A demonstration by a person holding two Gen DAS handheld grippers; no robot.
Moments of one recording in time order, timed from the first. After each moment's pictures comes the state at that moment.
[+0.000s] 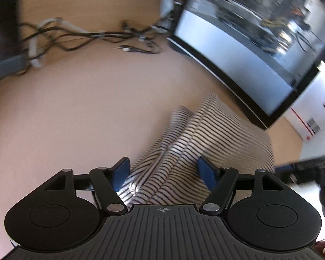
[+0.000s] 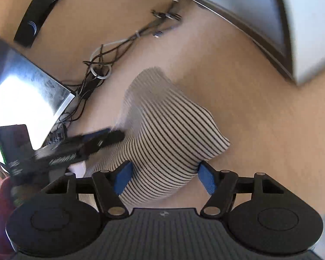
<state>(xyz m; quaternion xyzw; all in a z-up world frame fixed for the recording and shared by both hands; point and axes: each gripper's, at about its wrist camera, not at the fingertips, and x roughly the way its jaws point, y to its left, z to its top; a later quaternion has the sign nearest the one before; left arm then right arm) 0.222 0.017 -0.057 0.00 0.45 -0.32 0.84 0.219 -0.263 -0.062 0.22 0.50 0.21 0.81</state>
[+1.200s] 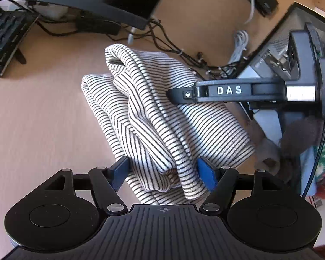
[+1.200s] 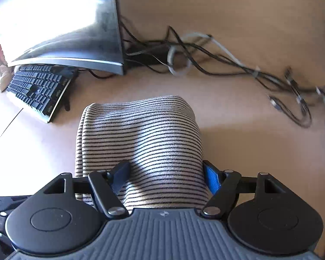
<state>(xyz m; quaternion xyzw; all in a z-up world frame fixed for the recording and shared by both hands) 0.153 0.073 -0.084 -0.21 0.40 -0.15 0.88 0.319 -0.068 -0.044 -0.12 0.41 0.37 0.82</state>
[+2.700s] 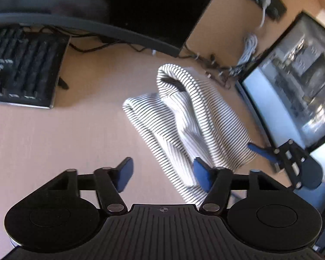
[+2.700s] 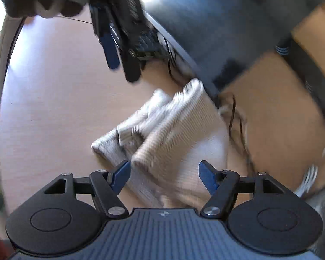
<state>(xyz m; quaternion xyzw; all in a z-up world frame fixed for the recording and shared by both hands) 0.162 0.157 -0.042 -0.20 0.43 -0.18 0.86 0.141 -0.073 -0.058 -0.47 0.11 0.41 0.77</state>
